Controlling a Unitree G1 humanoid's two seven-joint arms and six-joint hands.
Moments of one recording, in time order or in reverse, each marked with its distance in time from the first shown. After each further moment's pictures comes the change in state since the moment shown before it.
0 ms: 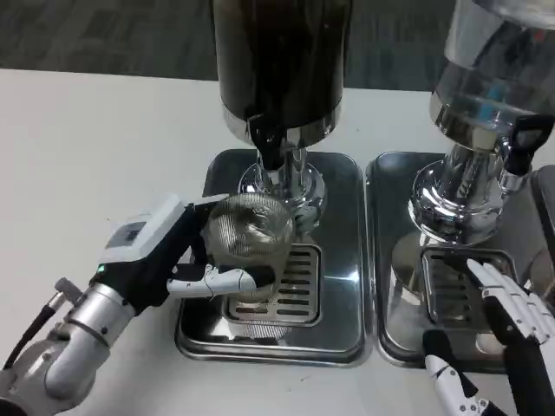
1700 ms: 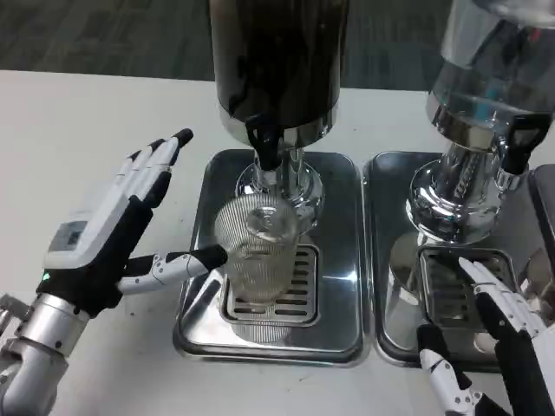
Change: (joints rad) left arm 0.141 0.109 0.063 -0.199 -0.004 0.003 0.153; right arm -0.064 -0.007 0.001 0.048 0.055 -0.003 0.034
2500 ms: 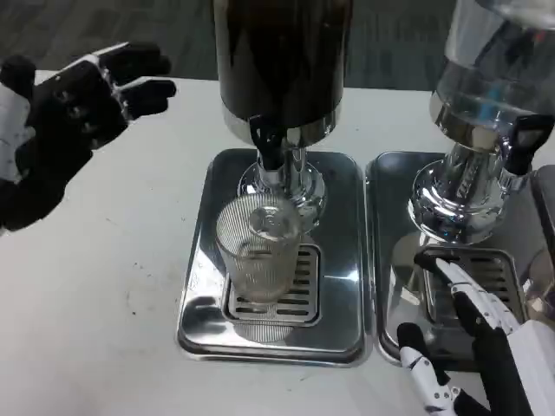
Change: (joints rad) left arm -0.128 0.036 0.423 -0.219 -1.316 0.621 -1.603; right arm -0.063 0.010 0.041 0.080 0.008 -0.002 -0.010
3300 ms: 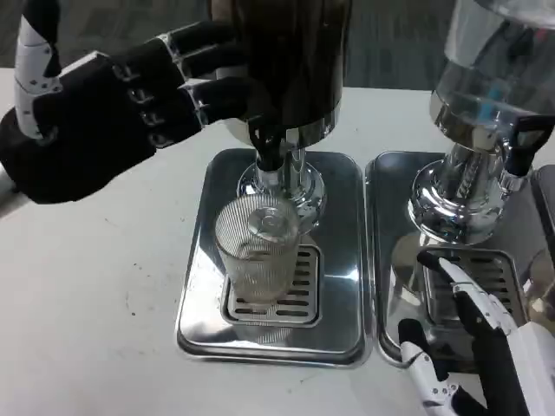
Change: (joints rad) left arm -0.154 -0.026 0.084 -0.058 0.101 0.497 -0.296; right arm -0.032 0.019 0.017 0.068 0.022 -0.015 -0.051
